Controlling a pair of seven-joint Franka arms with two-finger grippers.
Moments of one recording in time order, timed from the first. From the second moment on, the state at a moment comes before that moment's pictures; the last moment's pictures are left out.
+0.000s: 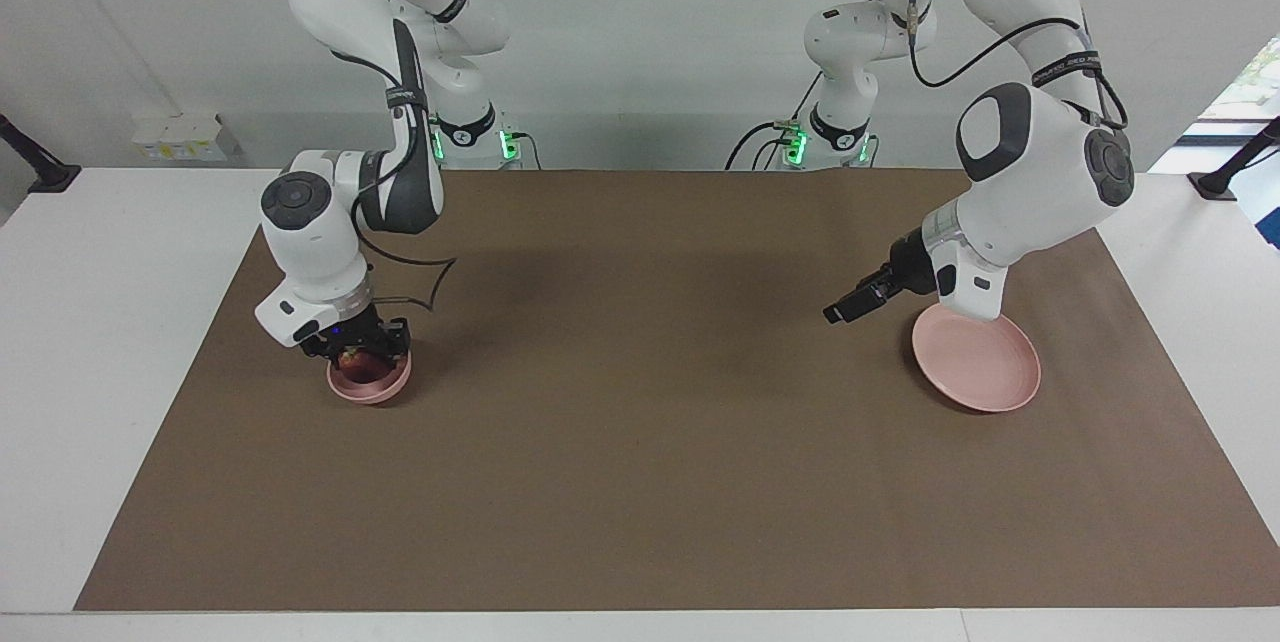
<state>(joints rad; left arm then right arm) 0.16 0.31 -0.39 -1.57 -0.29 1.75 -0.64 0.04 0.30 -0.08 -1.92 -0.13 2.27 -0.02</state>
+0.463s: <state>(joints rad) 0.16 0.27 -0.40 -1.57 -0.07 1.75 -0.30 0.04 0.34 -0.08 -1.93 -0.13 2.30 0.00</state>
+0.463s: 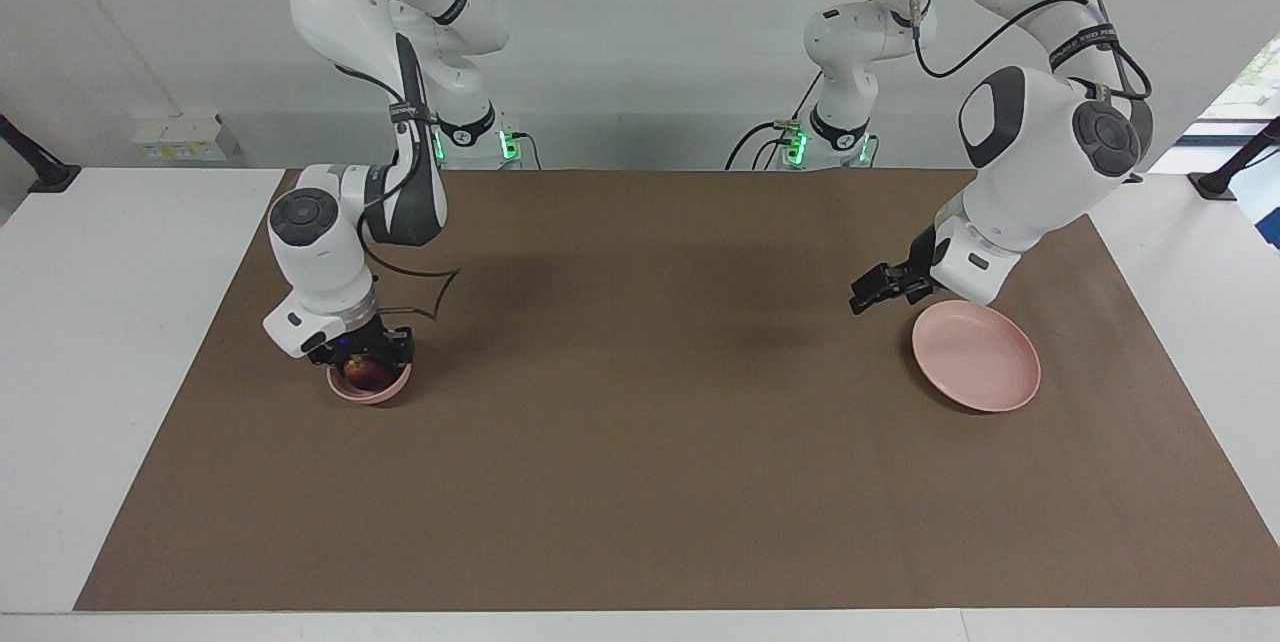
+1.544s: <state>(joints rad) -0.01 0.18 -0.17 -1.53 0.00 1.81 -0.05 0.05 0.09 -0.07 -1.74 -0.07 1.82 0.03</state>
